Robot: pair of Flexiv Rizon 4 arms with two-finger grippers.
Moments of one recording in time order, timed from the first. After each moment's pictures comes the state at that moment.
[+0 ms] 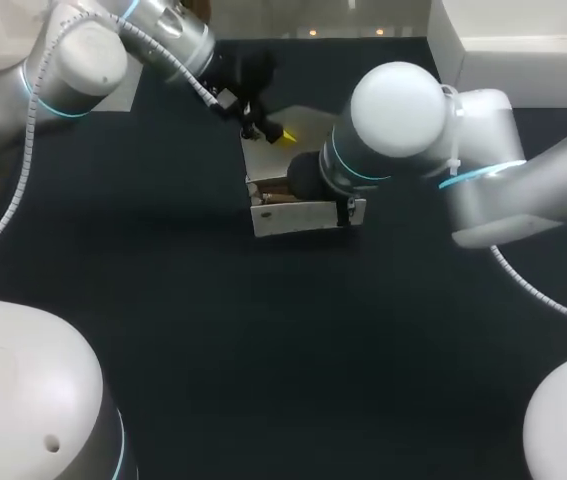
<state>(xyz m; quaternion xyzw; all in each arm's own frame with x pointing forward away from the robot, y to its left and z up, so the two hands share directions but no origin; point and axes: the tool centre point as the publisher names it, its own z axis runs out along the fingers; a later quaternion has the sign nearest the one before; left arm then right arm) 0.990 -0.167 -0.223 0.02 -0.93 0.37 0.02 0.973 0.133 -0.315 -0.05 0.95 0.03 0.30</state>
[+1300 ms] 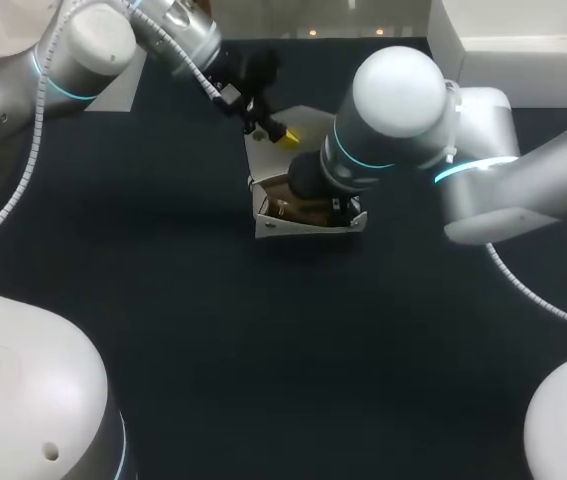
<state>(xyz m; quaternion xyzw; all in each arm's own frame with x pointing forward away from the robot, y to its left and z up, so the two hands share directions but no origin) 0.997 -0.172 -0.231 -0.01 -0.93 0.37 0.06 0.974 0.132 -0.328 -0.04 0.96 0.04 0.27</state>
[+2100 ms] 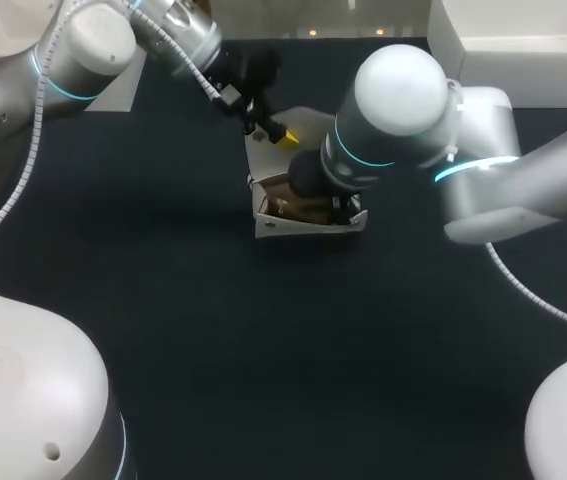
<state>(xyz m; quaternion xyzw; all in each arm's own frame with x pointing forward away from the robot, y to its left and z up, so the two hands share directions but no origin) 0.995 -0.172 -0.231 -0.01 -0.93 0.37 0.06 0.977 0.133 -0.324 -0.04 0.96 0.04 0.27</state>
